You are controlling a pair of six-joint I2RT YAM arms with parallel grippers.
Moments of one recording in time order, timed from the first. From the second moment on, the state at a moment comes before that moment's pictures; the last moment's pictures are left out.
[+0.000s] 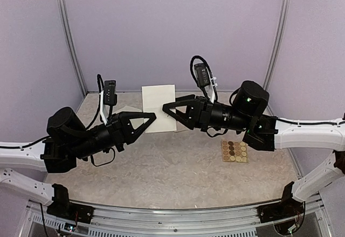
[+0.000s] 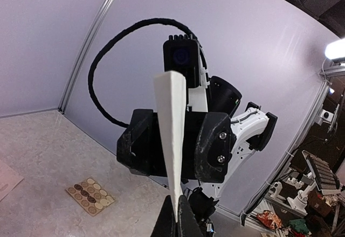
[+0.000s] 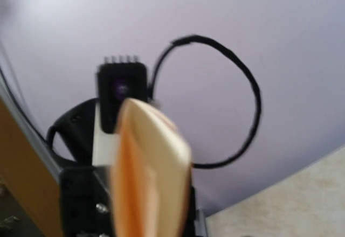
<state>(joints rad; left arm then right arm) -1.19 1.01 0.69 0.55 0.02 -0.50 1.05 1.36 0.98 0.62 -0.44 0.58</state>
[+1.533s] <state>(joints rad) -1.12 1.00 0.74 0.40 0.02 -0.51 1.06 1.31 0.97 0.36 -0.46 0.47</state>
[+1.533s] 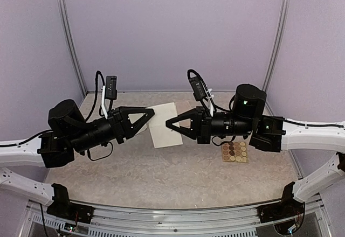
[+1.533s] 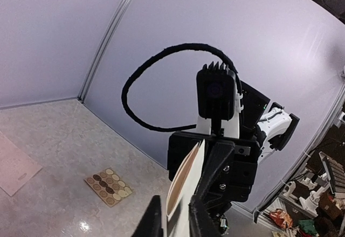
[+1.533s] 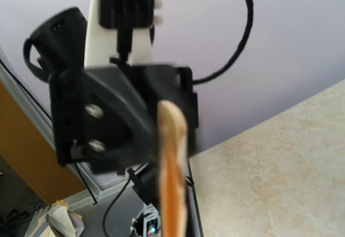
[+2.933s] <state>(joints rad) -0.59 2.04 1.52 -0.32 -0.40 -0.69 0.94 1.18 0.88 0.03 -0.01 0.43</state>
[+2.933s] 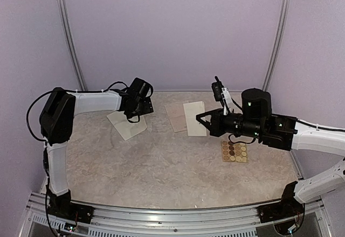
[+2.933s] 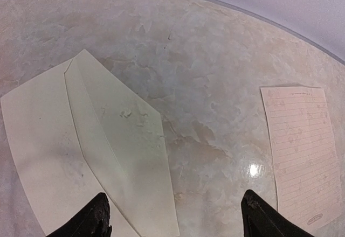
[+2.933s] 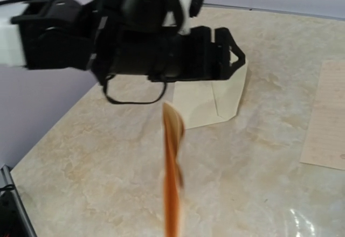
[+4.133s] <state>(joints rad) -0.52 2.34 1.74 -0.46 -0.48 -0.68 0.90 1.18 0.86 0.04 -0.14 0.43</state>
